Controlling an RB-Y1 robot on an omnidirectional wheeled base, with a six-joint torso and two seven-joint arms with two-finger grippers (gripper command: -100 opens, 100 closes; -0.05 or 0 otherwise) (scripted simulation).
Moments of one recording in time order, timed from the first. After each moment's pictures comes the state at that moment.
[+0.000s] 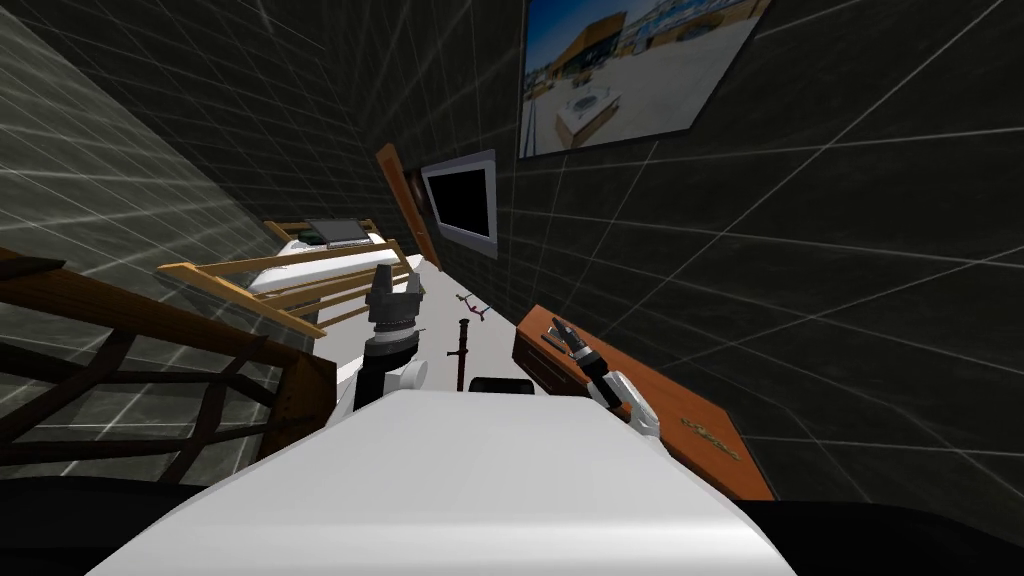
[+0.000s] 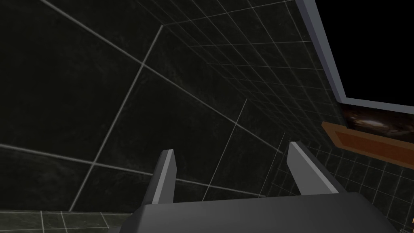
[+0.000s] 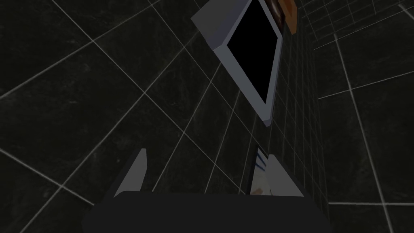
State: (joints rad) left arm 0.52 0.02 0.03 -2.31 -0.08 -0.59 0.08; right arm 0.39 -0.45 0.01 -1.72 0.58 -0.56 -0.14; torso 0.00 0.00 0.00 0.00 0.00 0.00
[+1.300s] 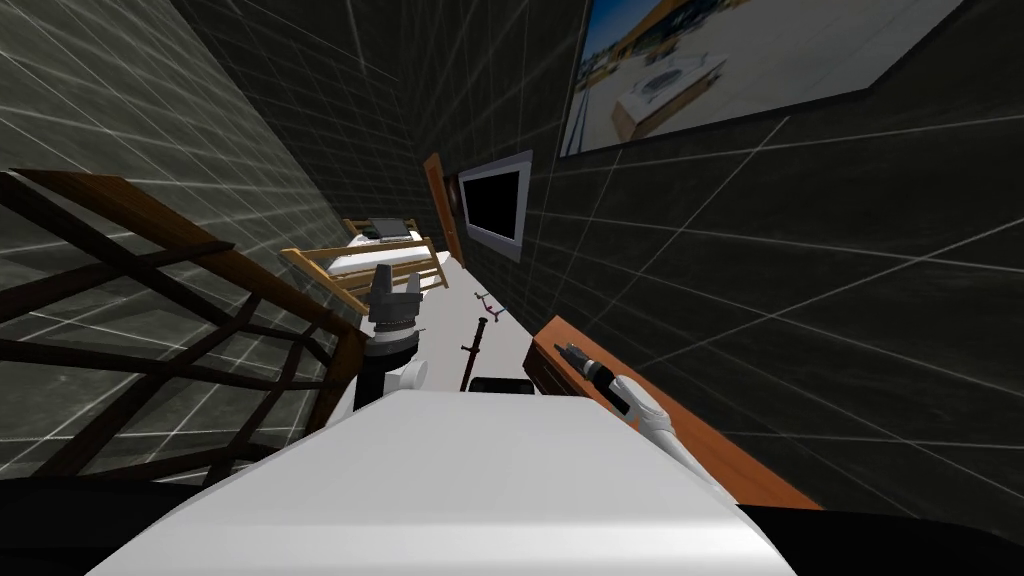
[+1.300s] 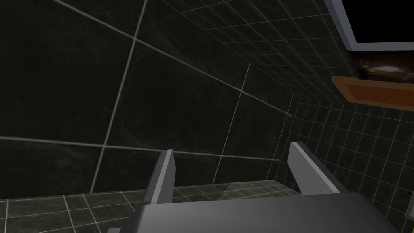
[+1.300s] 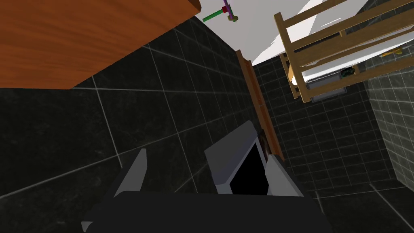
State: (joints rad) left arm 0.52 0.02 0.03 -2.31 -0.08 -0.59 0.08; right arm 0.31 -0.64 0.10 -1.35 0.91 -0.55 -0.16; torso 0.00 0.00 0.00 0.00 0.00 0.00
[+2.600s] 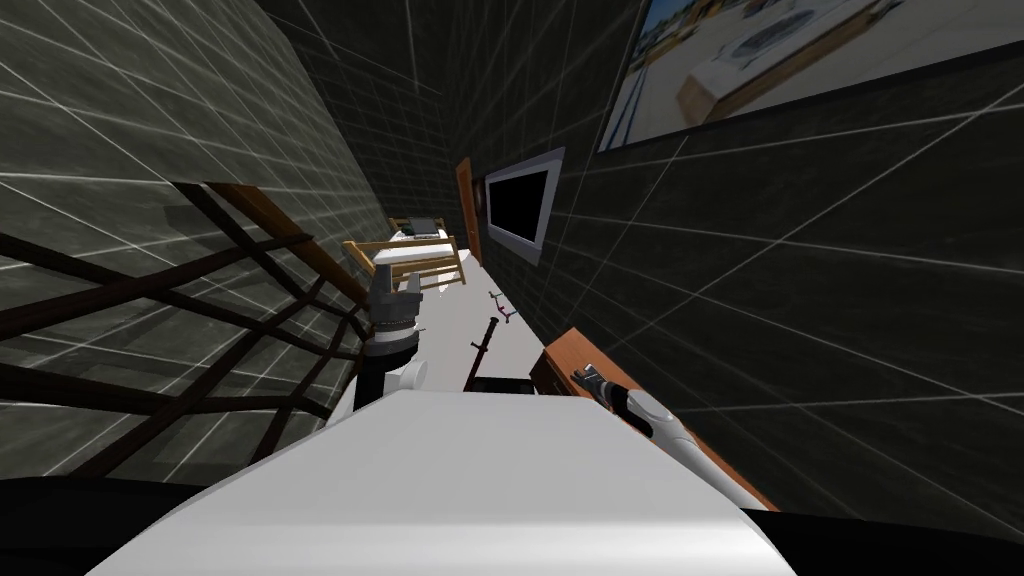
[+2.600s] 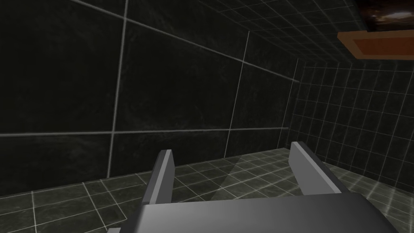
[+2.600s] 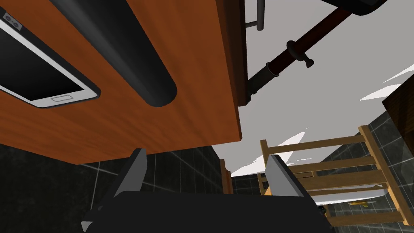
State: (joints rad) left arm 0.52 0.02 0.03 -2.31 -0.08 -0.59 0.08; right arm 0.25 -0.76 0.21 -1.02 1.18 -0.56 -0.14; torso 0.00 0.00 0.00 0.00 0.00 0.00
